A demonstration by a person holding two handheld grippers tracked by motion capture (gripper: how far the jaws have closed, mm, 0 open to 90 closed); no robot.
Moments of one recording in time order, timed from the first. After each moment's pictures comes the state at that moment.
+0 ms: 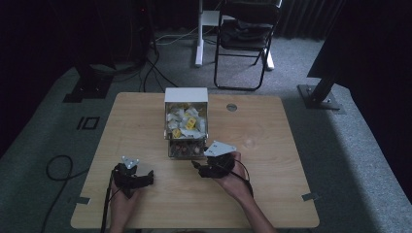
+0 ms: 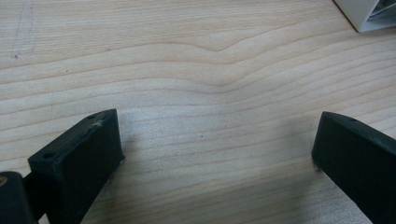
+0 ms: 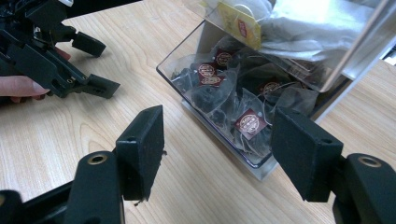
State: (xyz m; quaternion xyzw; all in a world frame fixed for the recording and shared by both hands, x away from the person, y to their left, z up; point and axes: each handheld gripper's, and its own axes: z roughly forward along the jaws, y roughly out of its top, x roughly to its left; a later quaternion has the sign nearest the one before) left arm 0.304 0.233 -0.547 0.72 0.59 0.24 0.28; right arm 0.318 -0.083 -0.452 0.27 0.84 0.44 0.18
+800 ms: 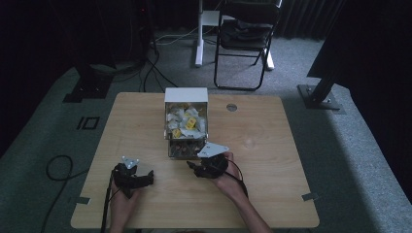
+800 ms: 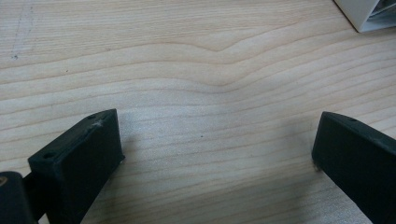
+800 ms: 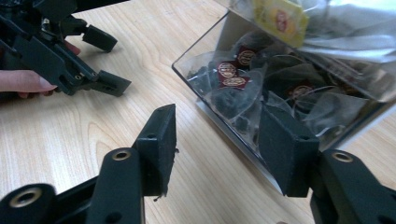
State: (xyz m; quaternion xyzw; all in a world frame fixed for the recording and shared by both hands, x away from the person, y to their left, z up) left arm 0.304 0.233 -0.547 0.72 0.59 0.24 0.28; right arm 0.324 -0.067 -0.464 0.25 0.85 0.44 0.16
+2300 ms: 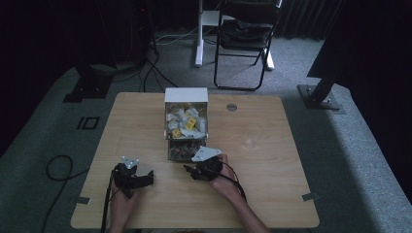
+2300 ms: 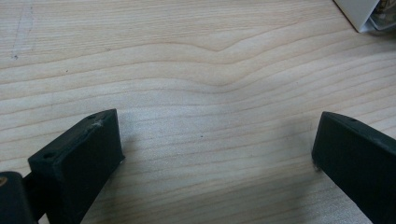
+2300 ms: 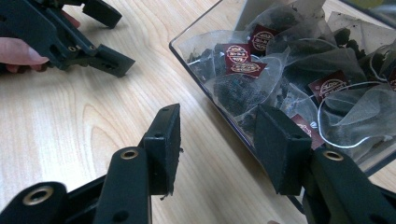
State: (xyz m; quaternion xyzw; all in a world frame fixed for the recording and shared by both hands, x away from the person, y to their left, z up) left arm 0.304 0.233 -0.547 0.72 0.59 0.24 0.28; right arm 0.328 -0.054 -0.488 0.23 0.86 0.42 0.16
